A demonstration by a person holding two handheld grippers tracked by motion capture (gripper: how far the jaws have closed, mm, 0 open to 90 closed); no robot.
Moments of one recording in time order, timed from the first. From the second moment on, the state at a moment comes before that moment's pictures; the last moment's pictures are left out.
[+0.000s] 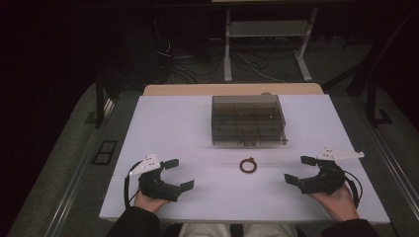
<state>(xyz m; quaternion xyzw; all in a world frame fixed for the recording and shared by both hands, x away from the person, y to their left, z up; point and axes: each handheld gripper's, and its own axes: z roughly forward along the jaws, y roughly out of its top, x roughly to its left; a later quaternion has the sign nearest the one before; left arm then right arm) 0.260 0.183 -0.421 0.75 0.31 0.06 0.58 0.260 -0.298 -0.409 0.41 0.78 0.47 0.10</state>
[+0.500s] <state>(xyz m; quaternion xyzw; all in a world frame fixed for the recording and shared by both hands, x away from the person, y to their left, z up) 0.261 0.181 -0.421 0.76 0.31 0.06 0.57 0.259 -0.296 -0.409 0.41 0.78 0.47 0.09</state>
